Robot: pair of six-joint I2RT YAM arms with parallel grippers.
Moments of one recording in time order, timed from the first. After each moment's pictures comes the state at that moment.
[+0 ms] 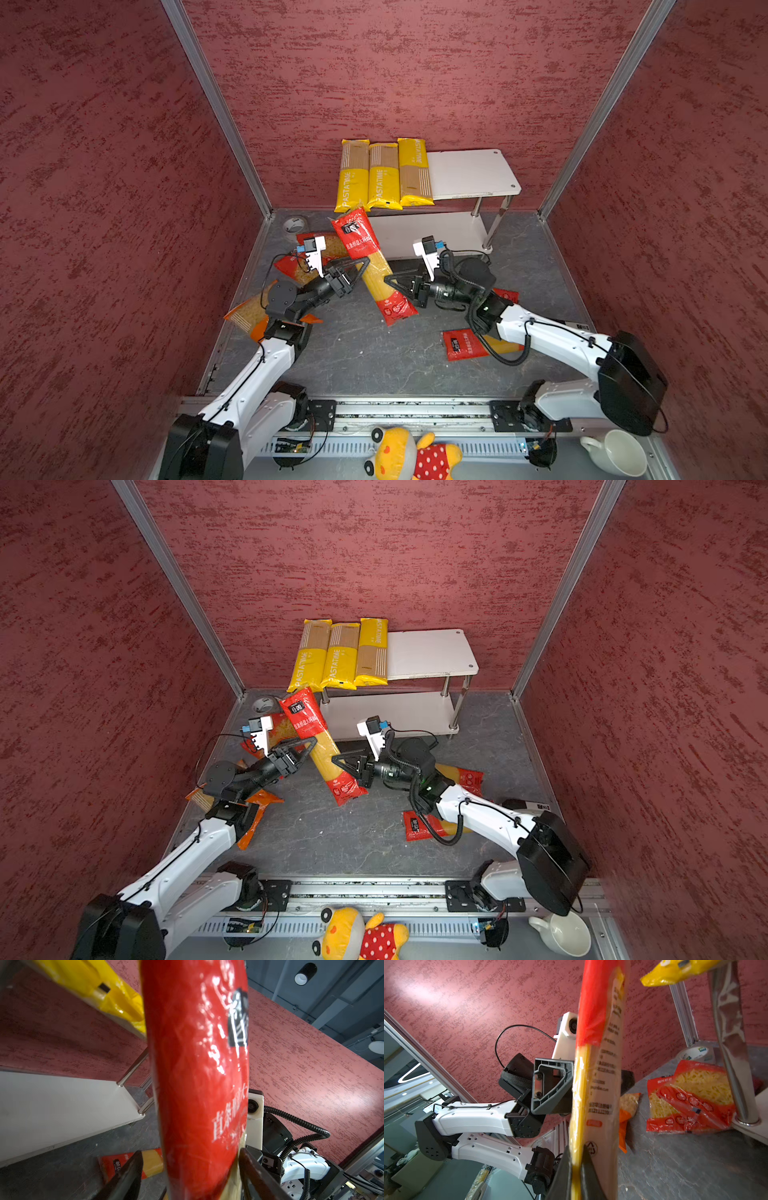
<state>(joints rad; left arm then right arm) -0.22 0.96 0.47 0.84 0.70 -1.00 0.78 1.35 0.85 0.65 -0.62 0.63</state>
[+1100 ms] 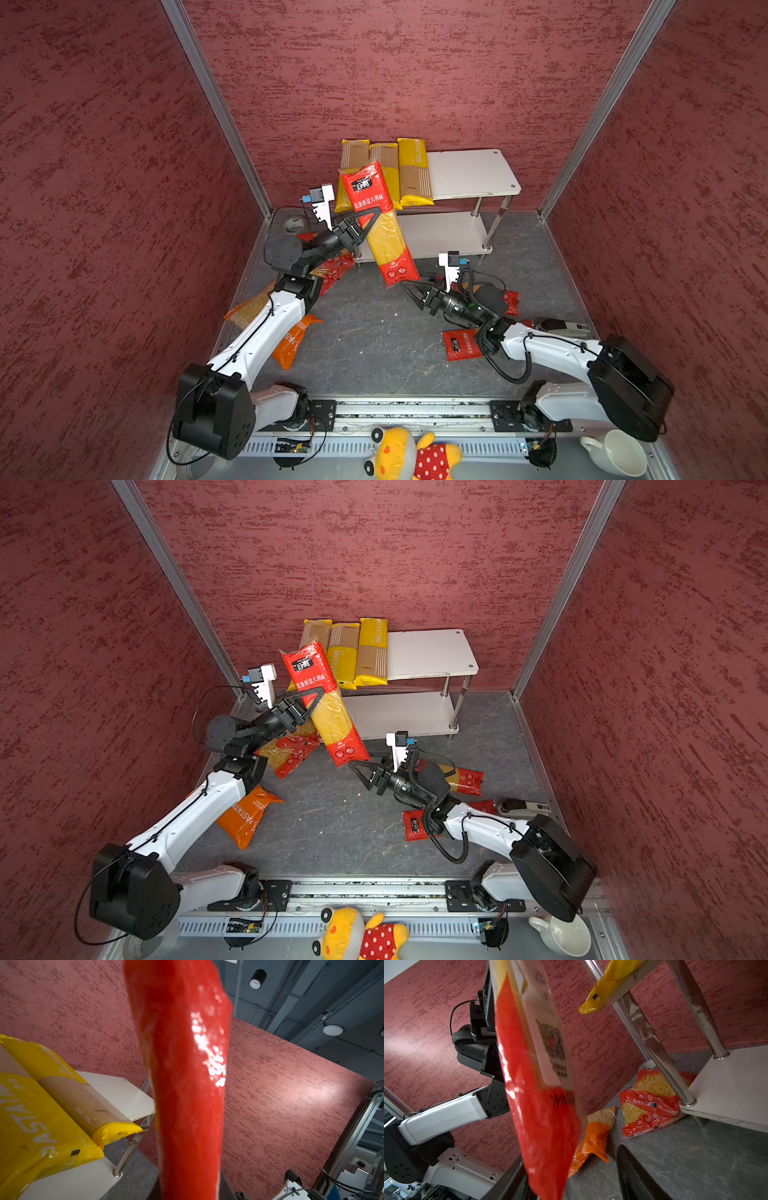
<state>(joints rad) -0.28 1.24 0.94 0.86 0.69 -0.97 0.77 1.32 0.53 1.00 -0.35 0.77</state>
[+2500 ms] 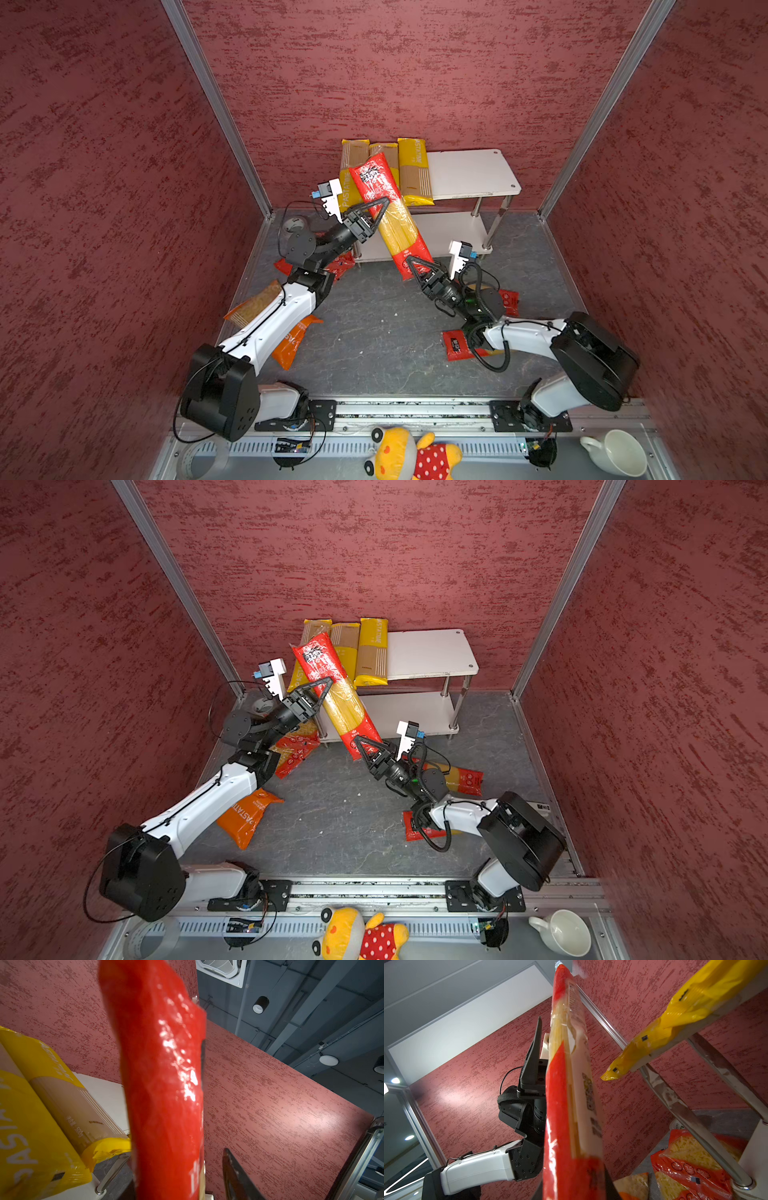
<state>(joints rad) -0.36 1.31 0.97 0.89 0.55 -1.04 0.75 1.52 0.61 1.46 -0.22 0.94</state>
